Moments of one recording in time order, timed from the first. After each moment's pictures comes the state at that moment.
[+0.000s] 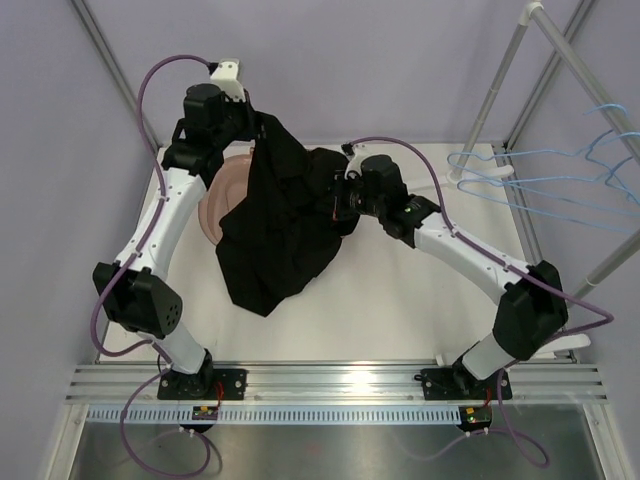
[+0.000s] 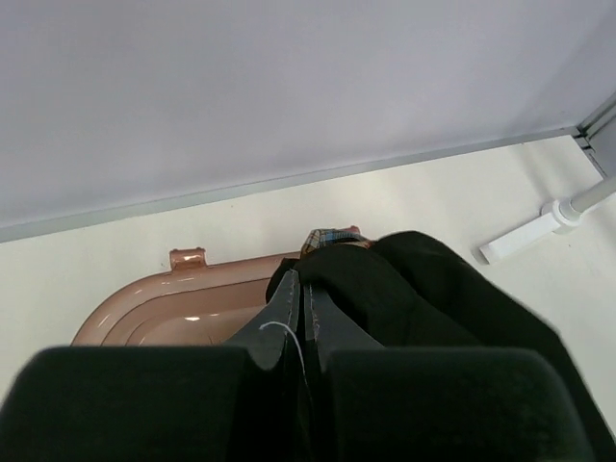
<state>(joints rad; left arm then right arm) -0.26 1.62 1.72 -0.31 0.09 -0.13 0.65 1.60 1.30 -0.12 -0.25 0.53</state>
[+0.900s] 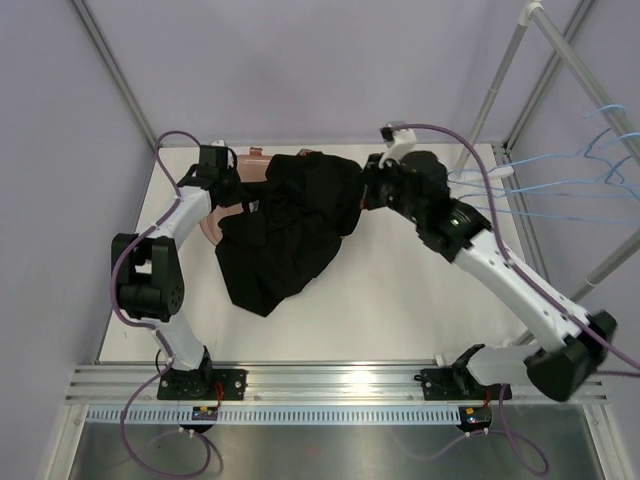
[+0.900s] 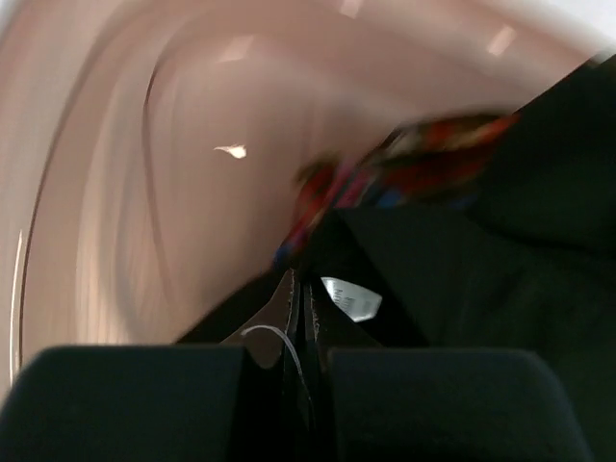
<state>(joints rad) -0.13 1.79 1.41 -0.38 -0.01 -0.42 0.65 1.21 1.30 -0.28 -0.02 0.41</state>
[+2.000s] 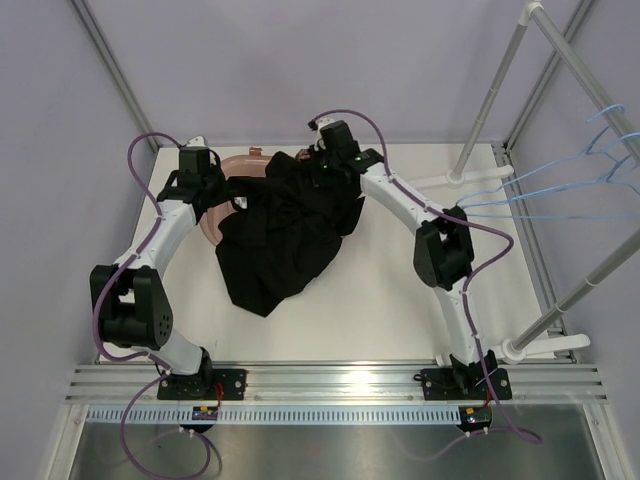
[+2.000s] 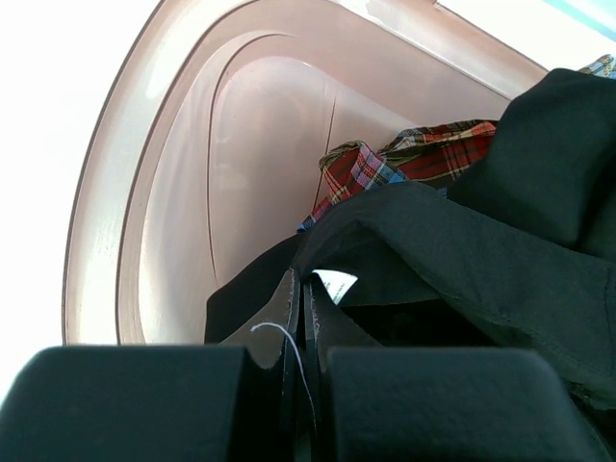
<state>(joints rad) -0.08 1.56 1.23 -0.35 -0.02 -0.46 0.57 2.25 2.11 -0.48 -0.08 0.25</state>
